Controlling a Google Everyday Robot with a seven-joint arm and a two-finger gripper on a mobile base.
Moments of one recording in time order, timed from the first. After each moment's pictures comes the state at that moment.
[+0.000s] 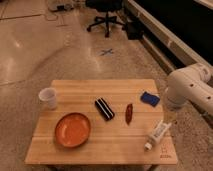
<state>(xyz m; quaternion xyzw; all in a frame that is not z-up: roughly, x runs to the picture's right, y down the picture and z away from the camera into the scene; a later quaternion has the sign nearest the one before) 0.285 0.104 0.684 -0.28 0.02 0.02 0.96</state>
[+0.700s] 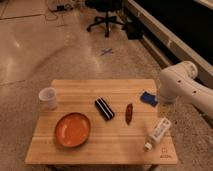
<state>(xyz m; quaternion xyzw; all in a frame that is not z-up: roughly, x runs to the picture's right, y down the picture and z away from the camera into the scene) 0.273 0.083 0.741 -0.27 0.03 0.03 0.96</state>
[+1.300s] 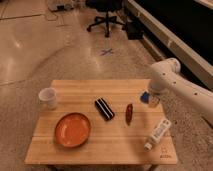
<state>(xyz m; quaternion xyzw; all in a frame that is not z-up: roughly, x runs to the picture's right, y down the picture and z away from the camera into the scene) 0.267 0.048 0.838 -0.27 0.04 0.08 0.96</state>
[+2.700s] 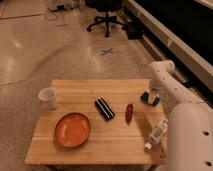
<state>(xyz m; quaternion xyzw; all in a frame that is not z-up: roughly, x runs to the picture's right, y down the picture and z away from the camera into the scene) 0.314 0.048 0.953 -0.30 0.08 0.18 0.93</state>
